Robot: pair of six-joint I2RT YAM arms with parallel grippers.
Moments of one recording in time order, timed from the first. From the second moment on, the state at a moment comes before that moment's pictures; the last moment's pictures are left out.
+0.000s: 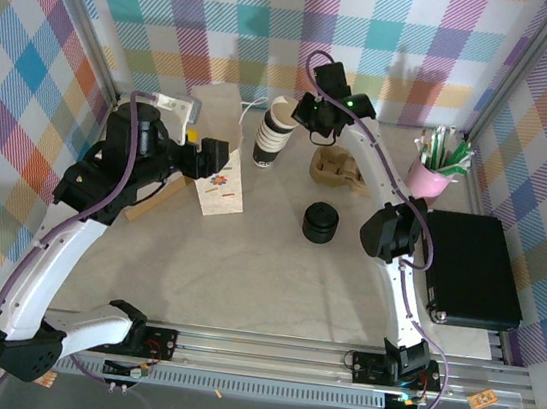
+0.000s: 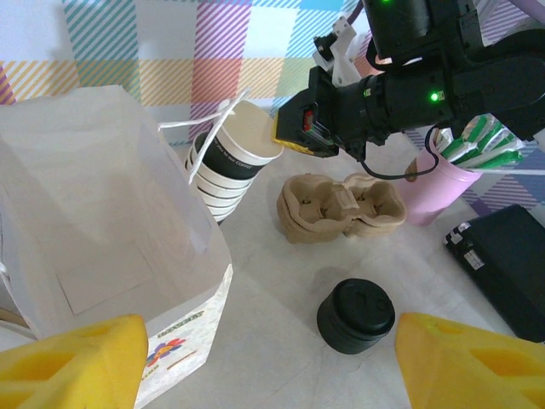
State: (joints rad) left arm -0.44 1.10 1.45 -0.74 0.08 -0.22; right arm 0.47 2.39 2.62 -1.01 -0.07 0.76
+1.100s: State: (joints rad) left arm -0.44 1.09 1.42 -0.71 0.07 -0.25; right arm 0.47 2.21 2.64 -1.00 -0.05 0.72
